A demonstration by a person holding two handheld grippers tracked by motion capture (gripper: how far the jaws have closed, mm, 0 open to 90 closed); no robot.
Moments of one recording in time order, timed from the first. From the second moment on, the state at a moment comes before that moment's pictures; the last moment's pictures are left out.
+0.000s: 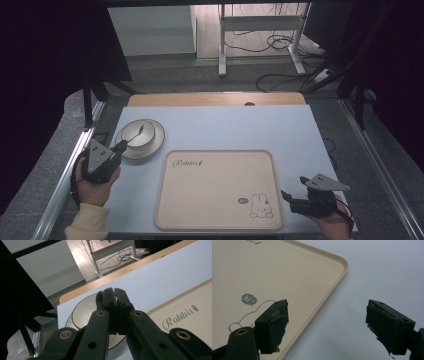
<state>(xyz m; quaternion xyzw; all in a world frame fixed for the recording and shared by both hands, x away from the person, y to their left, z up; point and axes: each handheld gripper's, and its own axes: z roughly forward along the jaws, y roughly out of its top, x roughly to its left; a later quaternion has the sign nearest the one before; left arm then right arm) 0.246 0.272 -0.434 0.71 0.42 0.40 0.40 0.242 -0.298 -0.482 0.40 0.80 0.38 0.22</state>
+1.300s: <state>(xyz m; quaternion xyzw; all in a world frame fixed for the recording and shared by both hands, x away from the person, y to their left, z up) 0.234 0.239 -0.417 0.74 0.37 0.36 0.43 0.242 -0.297 -0.483 0.39 0.81 0.38 0.22</state>
